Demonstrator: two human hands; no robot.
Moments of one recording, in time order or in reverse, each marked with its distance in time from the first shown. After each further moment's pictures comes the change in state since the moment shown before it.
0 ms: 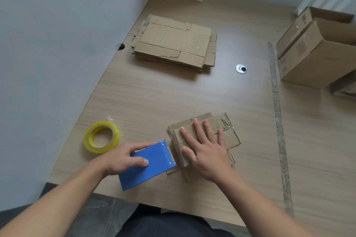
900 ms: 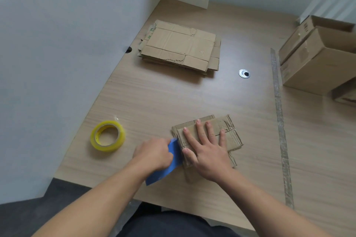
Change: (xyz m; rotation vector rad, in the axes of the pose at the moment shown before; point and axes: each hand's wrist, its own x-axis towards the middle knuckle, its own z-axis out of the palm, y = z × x) left_hand 0.030 0.061 0.055 0.664 0.374 -0.190; right_hand 0.000 -0.008 -0.002 -0.041 -0.023 -0.017
